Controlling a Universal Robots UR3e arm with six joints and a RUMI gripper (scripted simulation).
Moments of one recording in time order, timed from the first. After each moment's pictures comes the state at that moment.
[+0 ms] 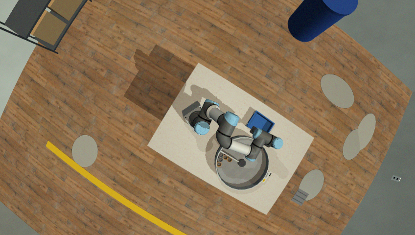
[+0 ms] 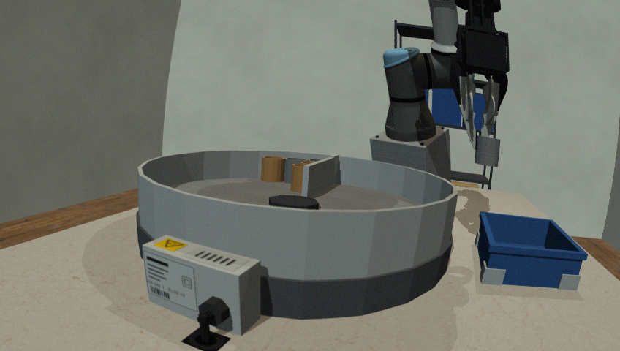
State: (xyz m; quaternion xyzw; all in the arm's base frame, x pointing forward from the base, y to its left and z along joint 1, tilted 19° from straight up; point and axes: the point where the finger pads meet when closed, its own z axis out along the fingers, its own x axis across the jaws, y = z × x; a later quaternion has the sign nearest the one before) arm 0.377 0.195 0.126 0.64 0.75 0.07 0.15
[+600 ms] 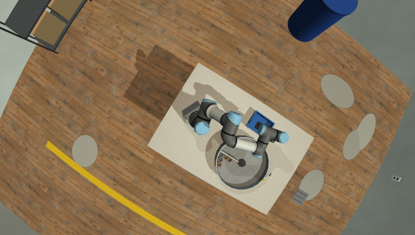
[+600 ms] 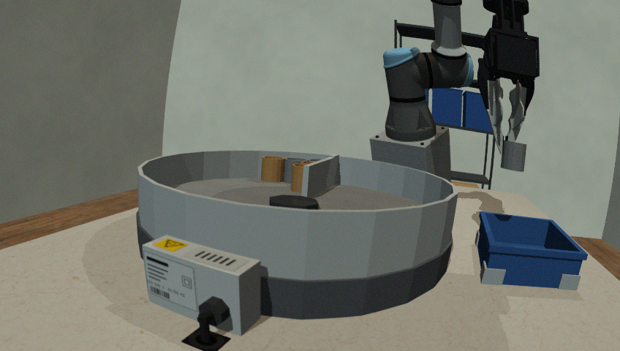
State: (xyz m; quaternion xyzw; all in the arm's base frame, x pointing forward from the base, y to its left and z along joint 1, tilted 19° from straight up) arm 0.382 0.238 0.124 0.64 0.75 0.07 0.15
